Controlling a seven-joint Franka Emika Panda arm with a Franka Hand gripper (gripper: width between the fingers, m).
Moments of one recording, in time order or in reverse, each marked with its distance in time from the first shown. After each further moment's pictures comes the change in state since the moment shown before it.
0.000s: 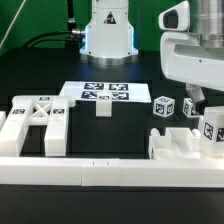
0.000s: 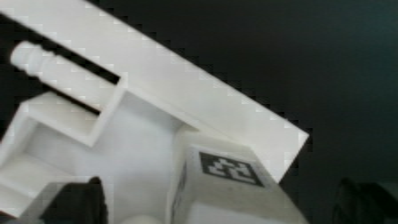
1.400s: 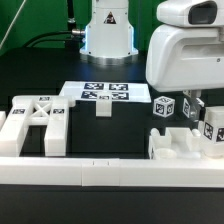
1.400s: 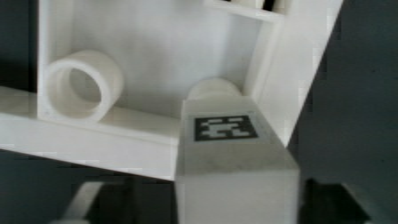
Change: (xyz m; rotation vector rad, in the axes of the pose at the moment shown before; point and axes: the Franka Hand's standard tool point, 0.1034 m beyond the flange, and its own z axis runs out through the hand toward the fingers) arm 0.012 -0.002 -0.007 -0.132 0.041 -1.147
